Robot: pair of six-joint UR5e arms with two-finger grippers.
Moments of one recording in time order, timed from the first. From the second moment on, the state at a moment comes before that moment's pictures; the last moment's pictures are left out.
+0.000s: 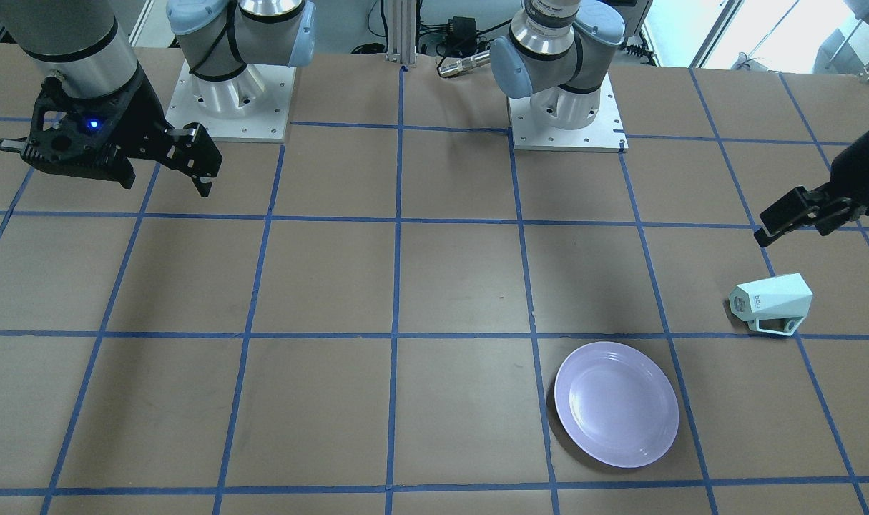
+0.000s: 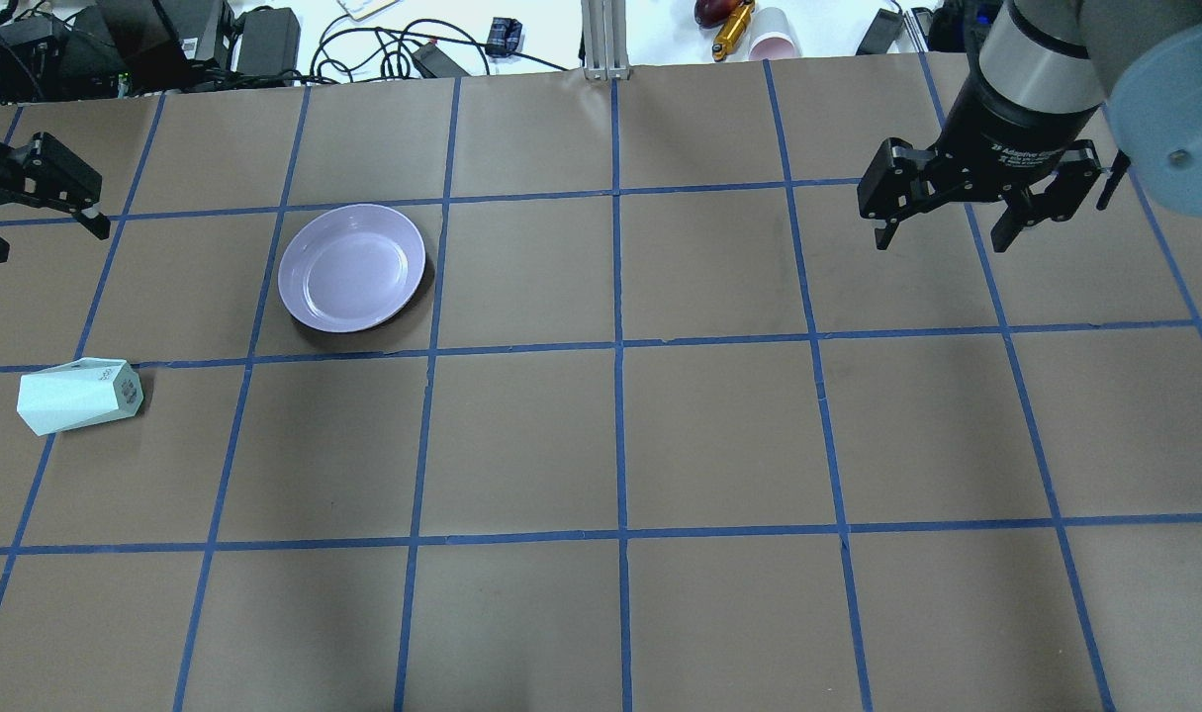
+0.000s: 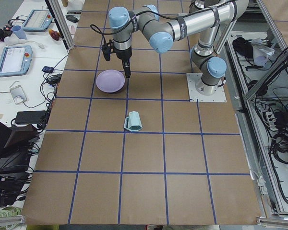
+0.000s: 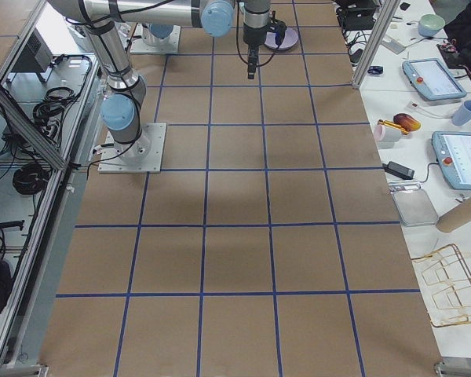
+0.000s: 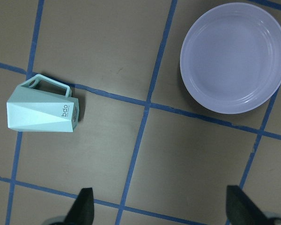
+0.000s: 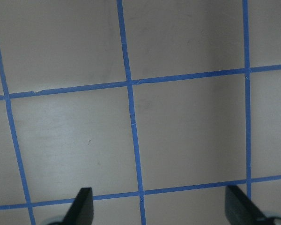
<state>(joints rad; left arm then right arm) -1.07 -1.70 -1.51 -1.55 1.57 0.30 1.52 -1.59 1.63 -1.60 -1.59 0.04</state>
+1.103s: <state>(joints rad) -0.74 -1.86 -1.51 -1.52 1.43 0.75 1.52 -1.59 1.63 -1.60 -1.59 0.04</state>
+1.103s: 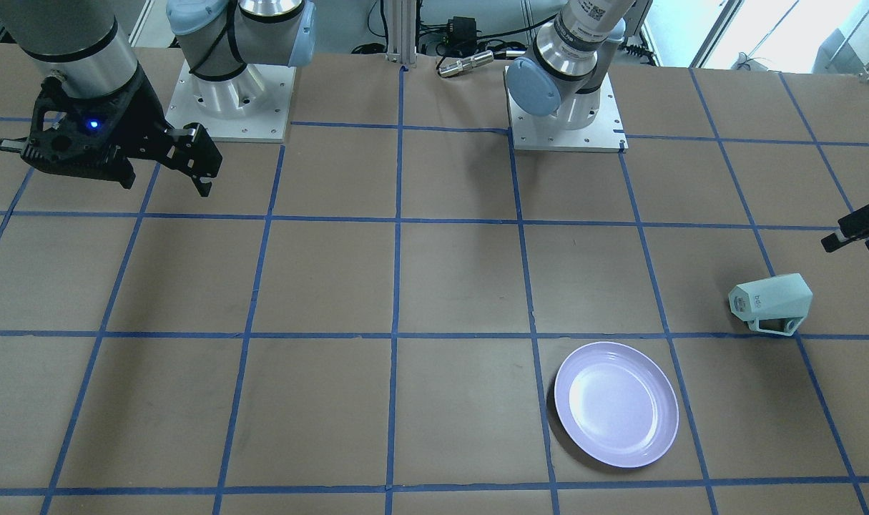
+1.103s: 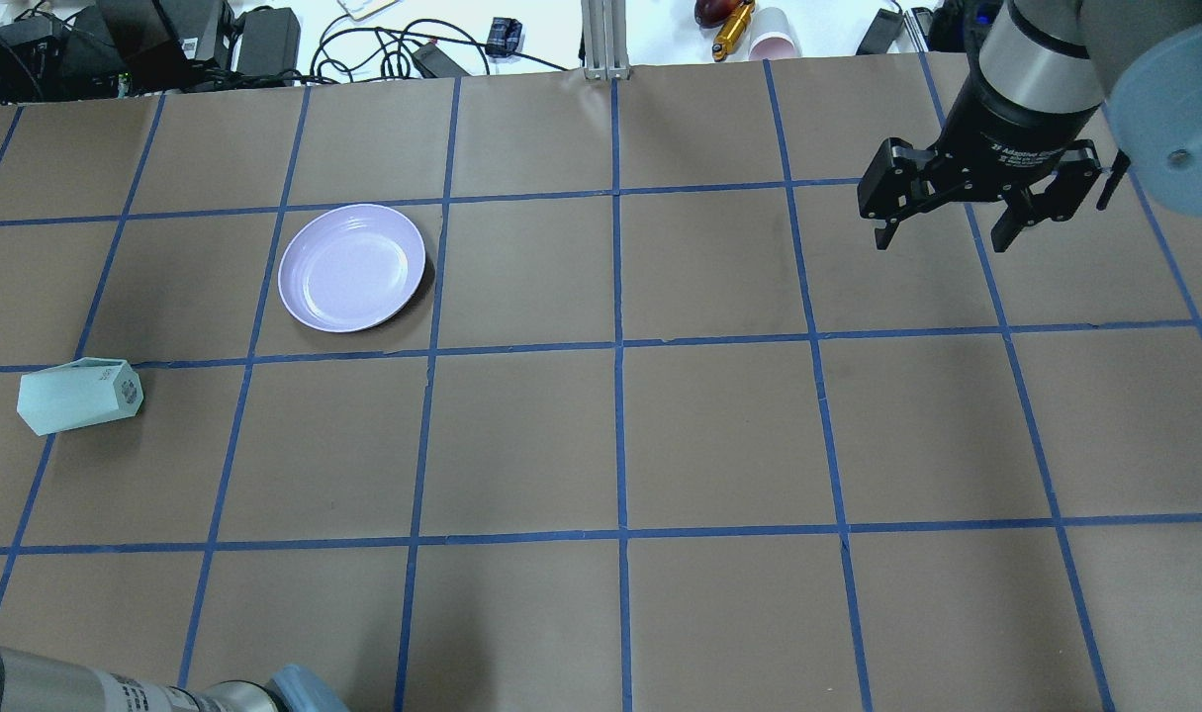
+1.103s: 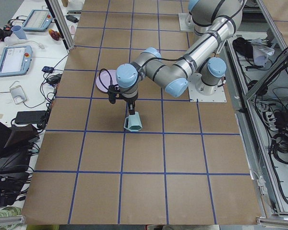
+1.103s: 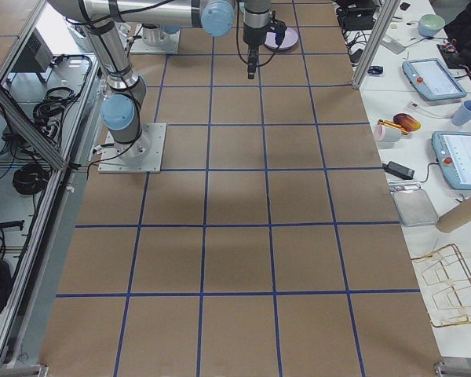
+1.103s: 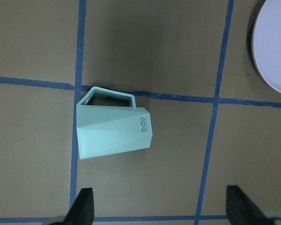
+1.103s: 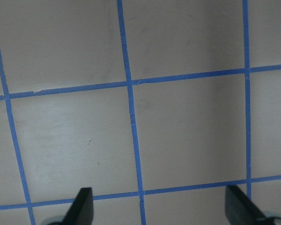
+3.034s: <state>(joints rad) -0.66 -2.10 -1.55 -1.44 1.27 0.96 1.52 -1.59 1.63 -1.60 -1.59 0.04</state>
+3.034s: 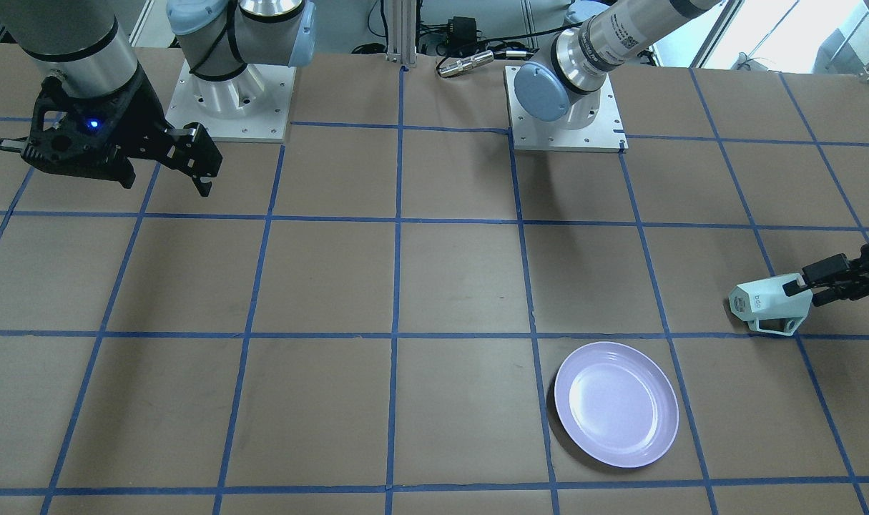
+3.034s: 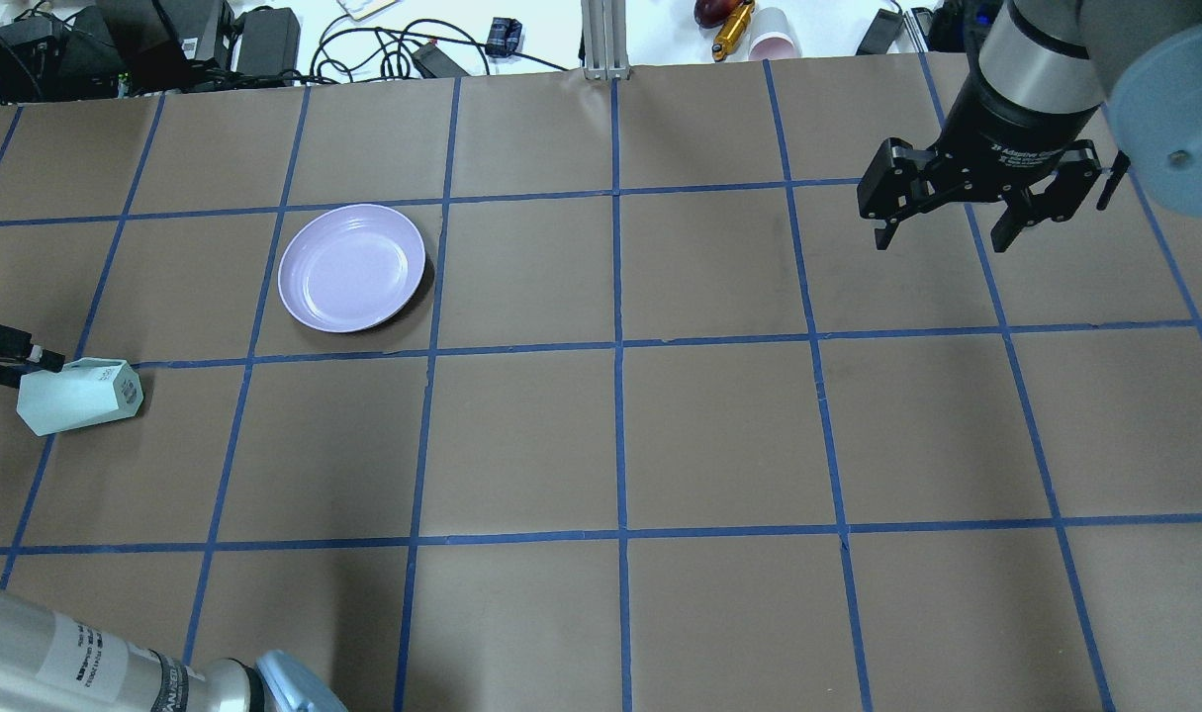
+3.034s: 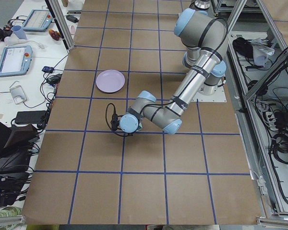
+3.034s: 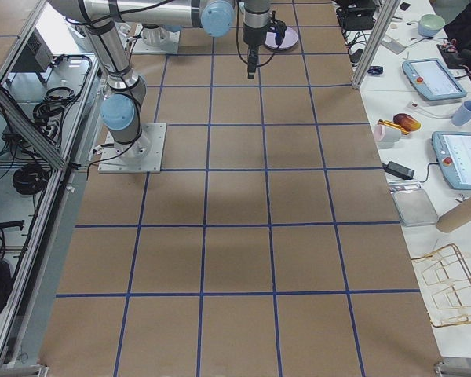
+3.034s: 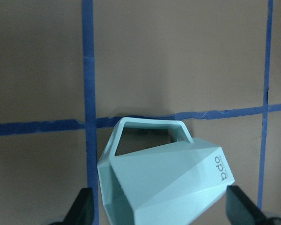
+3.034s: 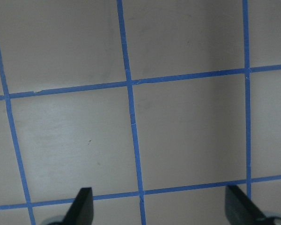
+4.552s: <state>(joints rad) -0.68 -2.08 -1.55 -1.45 1.23 0.83 1.52 -1.59 1.63 -1.60 -1.59 0.04</state>
